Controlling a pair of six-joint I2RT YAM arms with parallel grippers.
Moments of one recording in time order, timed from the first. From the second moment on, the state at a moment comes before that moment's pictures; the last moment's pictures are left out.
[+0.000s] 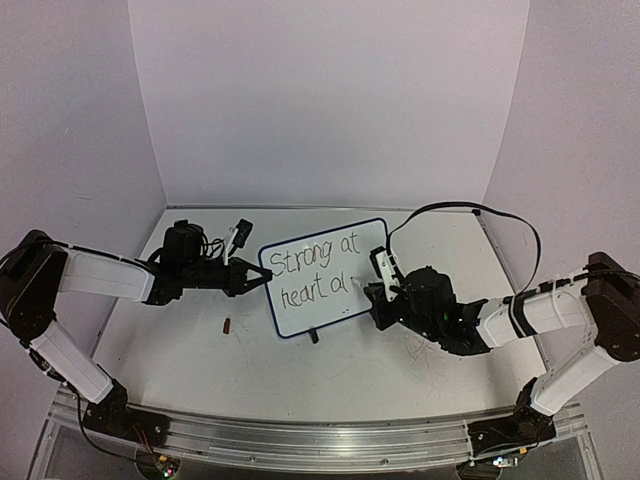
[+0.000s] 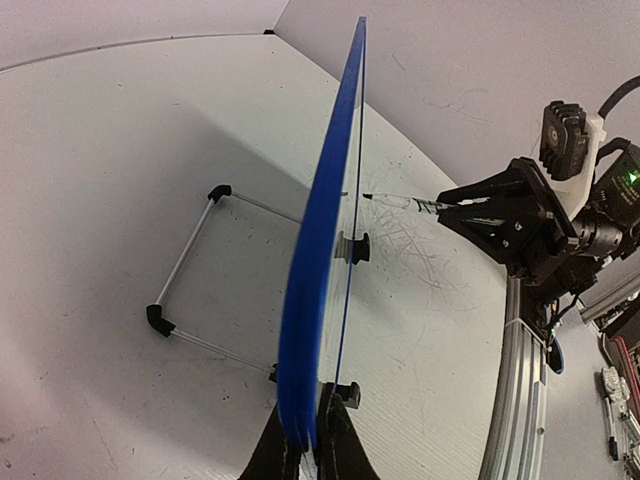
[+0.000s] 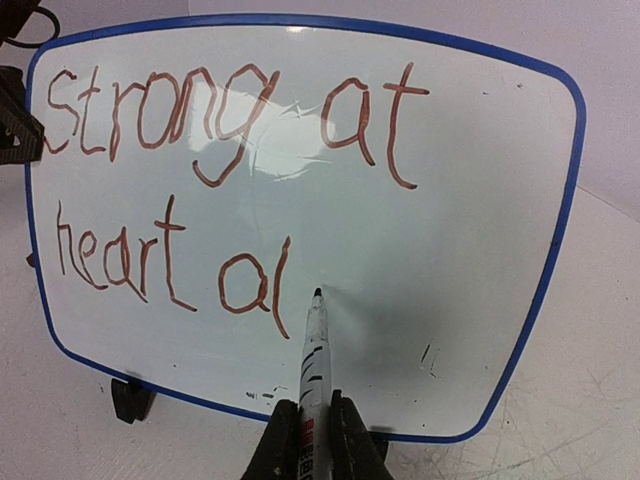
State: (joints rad) left arm -0.53 1.53 0.70 0.42 0.65 -0.25; right arm 0.93 1.51 0.62 0.49 0.33 0.09
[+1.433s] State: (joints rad) left arm -0.53 1.53 0.70 0.42 0.65 -0.25; right arm 0.93 1.56 0.66 0.50 0.32 0.11
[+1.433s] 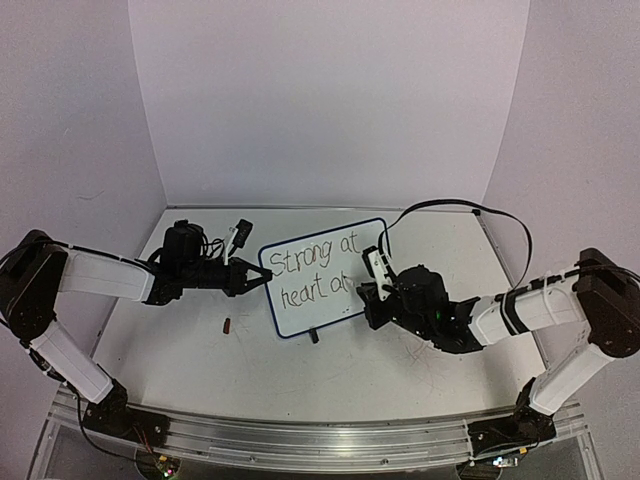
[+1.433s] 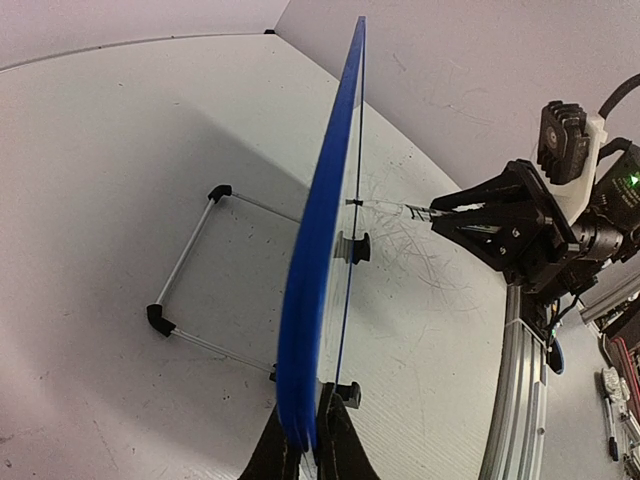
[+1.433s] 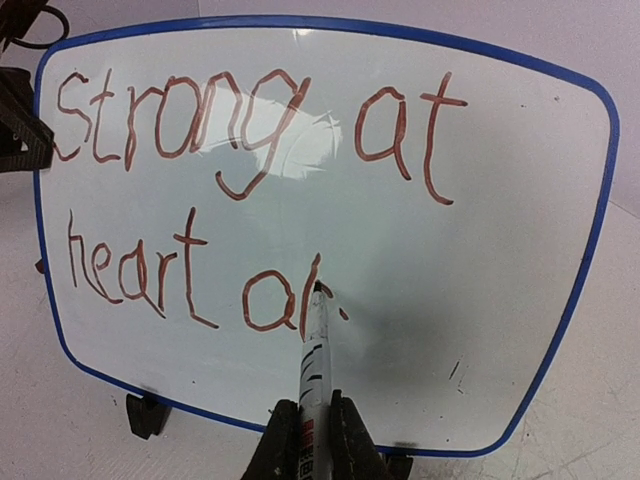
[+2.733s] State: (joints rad) left arm -0.53 1.53 0.70 0.42 0.65 -0.25; right arm 0.94 1.56 0.67 0.48 0.41 0.12
